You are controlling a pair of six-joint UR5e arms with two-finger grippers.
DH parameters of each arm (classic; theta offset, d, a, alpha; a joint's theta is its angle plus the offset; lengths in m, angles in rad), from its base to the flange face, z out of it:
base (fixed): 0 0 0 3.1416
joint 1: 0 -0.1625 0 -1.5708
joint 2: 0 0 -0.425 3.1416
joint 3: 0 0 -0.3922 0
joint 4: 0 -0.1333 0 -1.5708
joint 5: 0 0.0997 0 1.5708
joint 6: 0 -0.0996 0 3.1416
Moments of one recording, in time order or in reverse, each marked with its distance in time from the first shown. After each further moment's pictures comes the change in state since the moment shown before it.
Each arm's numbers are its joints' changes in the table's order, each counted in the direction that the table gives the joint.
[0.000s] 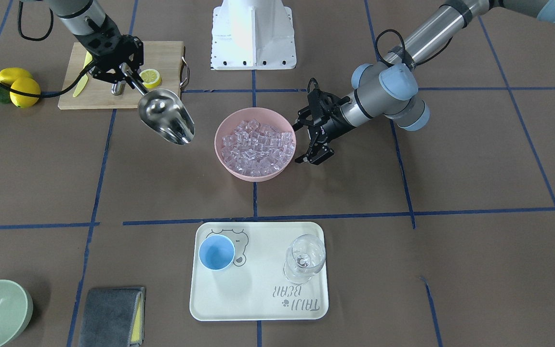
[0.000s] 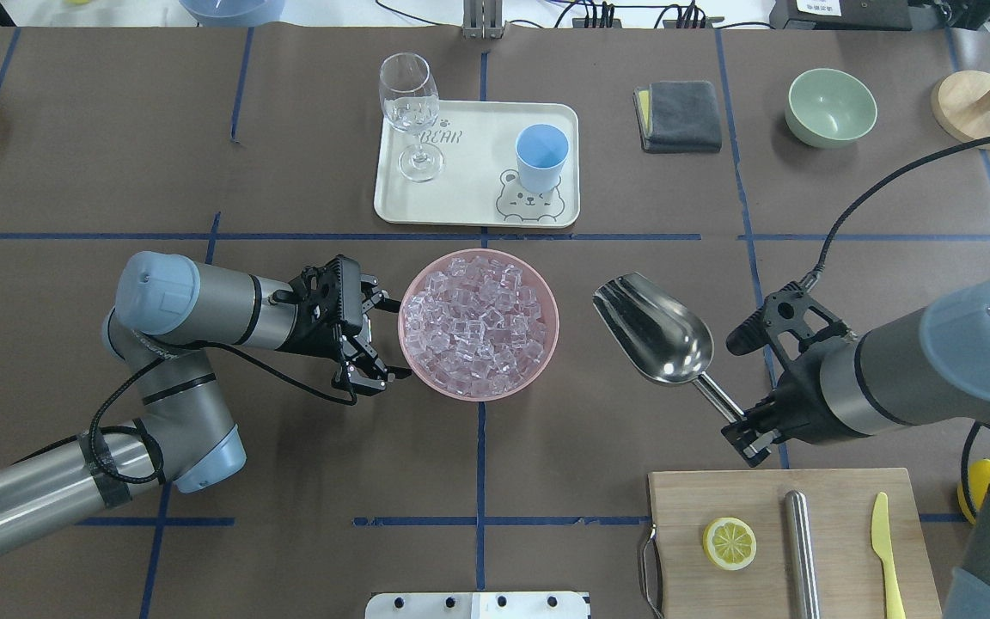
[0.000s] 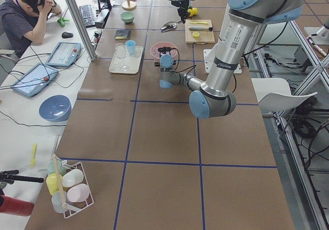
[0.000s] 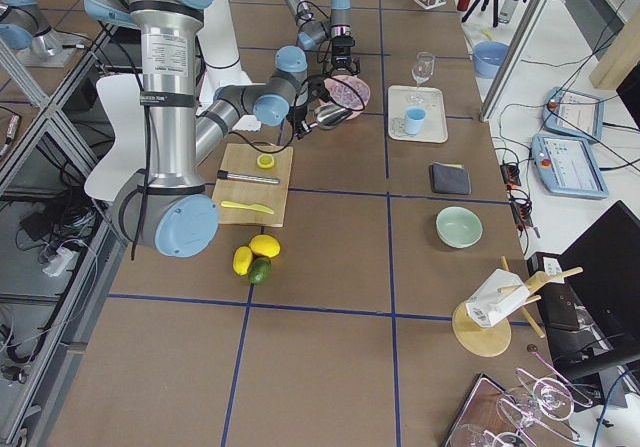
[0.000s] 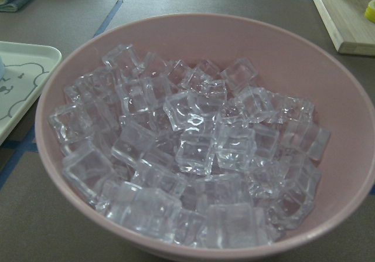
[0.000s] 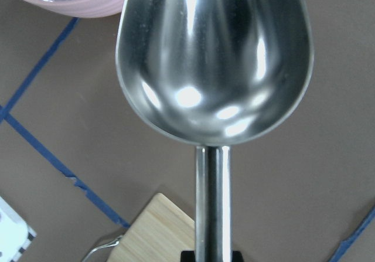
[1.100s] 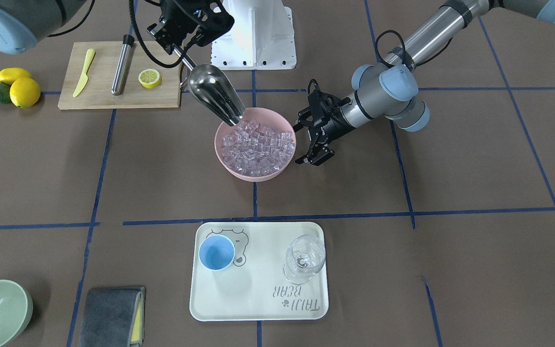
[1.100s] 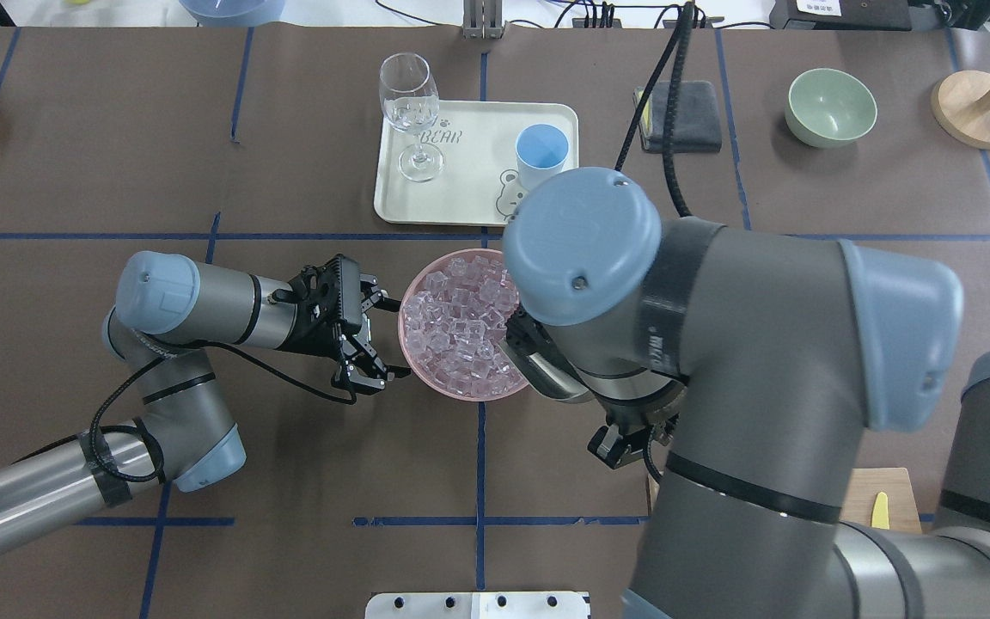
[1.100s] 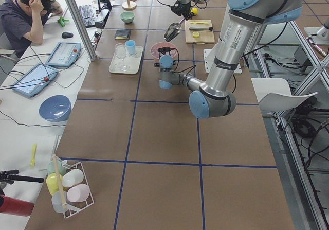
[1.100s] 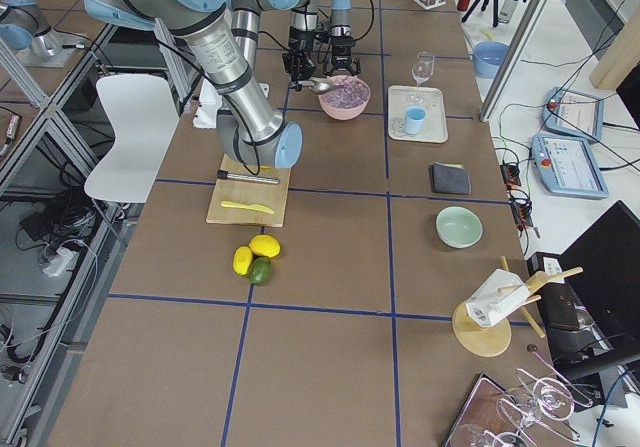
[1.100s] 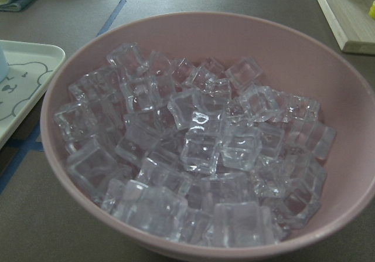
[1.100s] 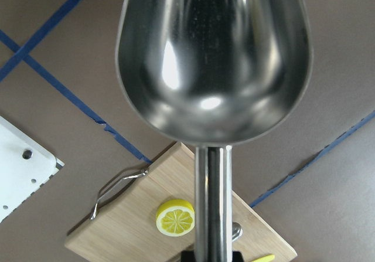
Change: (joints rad) left arm 0.001 -0.001 -0.007 0.003 0.000 0.000; right arm 0.077 0.802 0.187 1.193 -0.132 0.288
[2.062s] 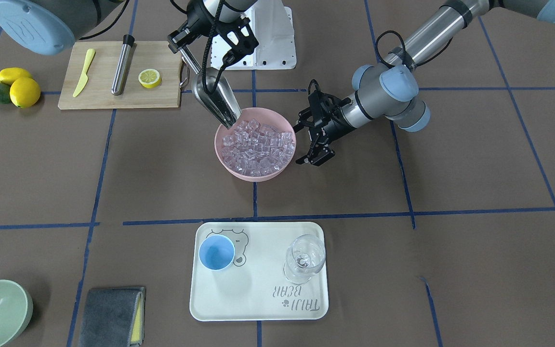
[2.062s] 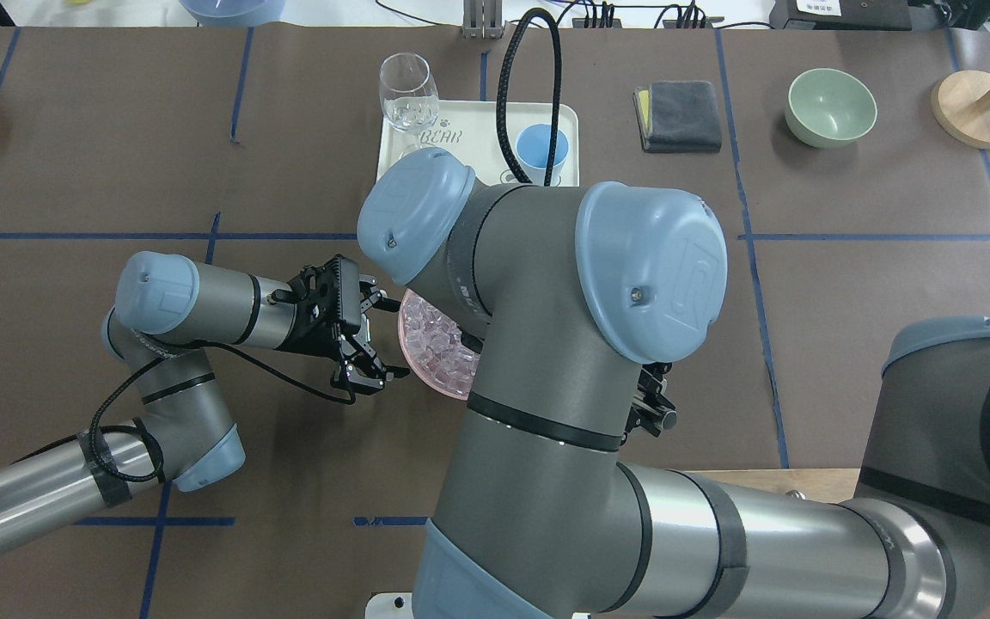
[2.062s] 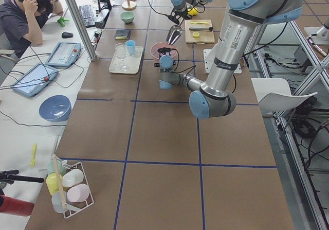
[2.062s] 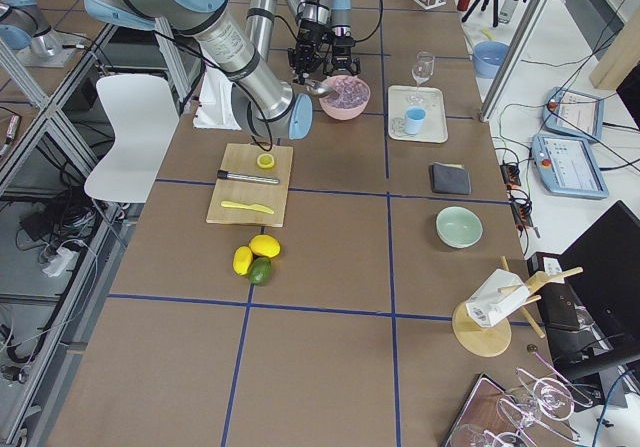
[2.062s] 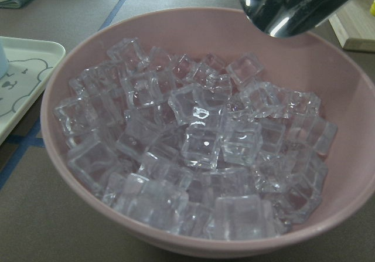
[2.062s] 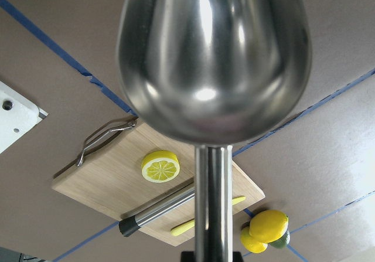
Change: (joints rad) left arm 0.000 0.001 -0.002 0.003 0.000 0.000; right arm 0.000 0.180 0.257 0.211 -0.020 0.152
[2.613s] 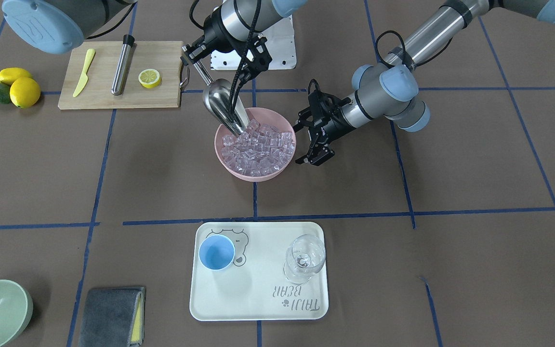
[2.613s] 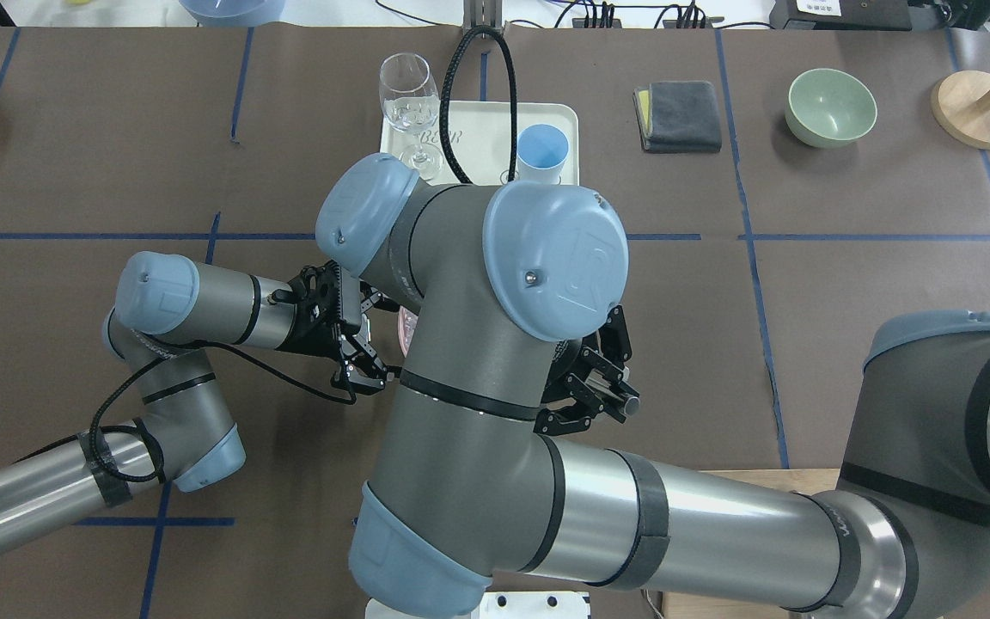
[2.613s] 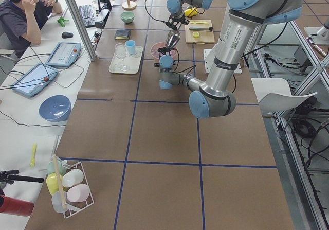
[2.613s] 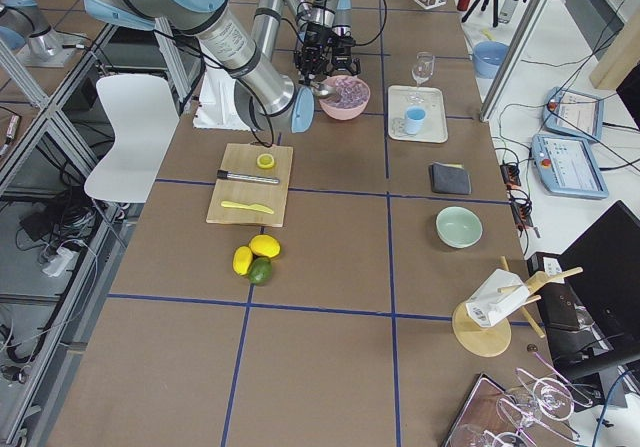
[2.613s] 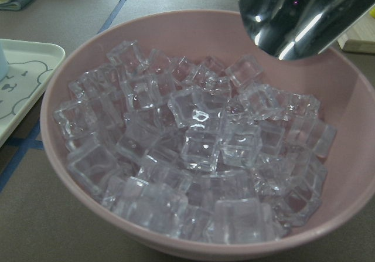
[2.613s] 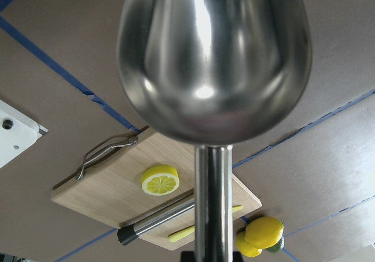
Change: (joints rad) left arm 0.000 -0.001 0.000 0.002 0.000 0.000; right arm 0.001 0.041 0.159 -0.090 -0.007 0.021
